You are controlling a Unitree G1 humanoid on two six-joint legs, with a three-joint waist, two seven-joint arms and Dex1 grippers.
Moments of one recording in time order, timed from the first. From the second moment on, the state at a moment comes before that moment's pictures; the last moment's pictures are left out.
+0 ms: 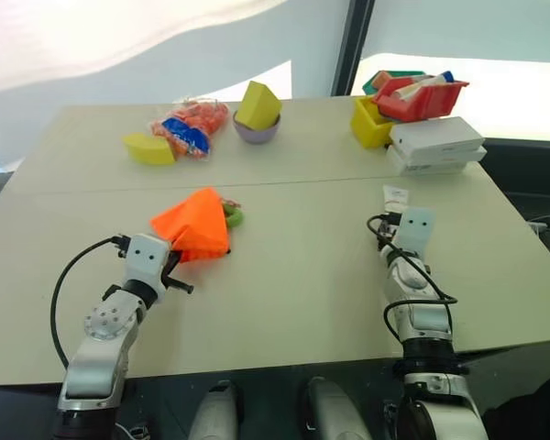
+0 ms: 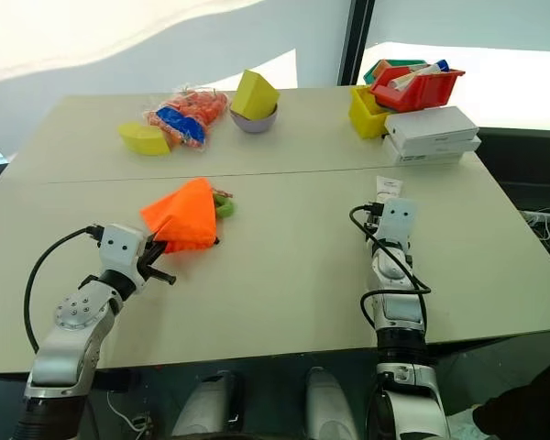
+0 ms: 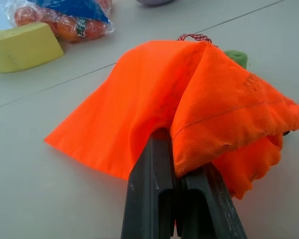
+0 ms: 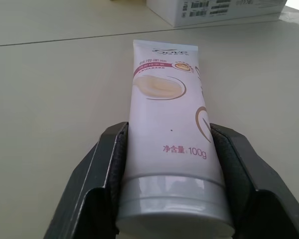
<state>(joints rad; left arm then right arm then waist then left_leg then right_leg) -0.01 0.37 0.14 -0.29 -0.12 0.32 -0.35 -0.36 -0.14 -0.19 0.17 0.07 0.27 -0.12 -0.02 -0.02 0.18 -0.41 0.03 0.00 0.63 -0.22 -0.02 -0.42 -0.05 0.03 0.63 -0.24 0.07</state>
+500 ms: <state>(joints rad) -0.09 0.45 0.20 -0.26 -0.33 0.44 -0.51 -0.18 -0.45 0.24 -0.30 0.40 0.41 0.81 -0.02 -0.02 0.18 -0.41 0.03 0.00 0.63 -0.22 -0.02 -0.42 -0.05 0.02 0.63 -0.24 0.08</state>
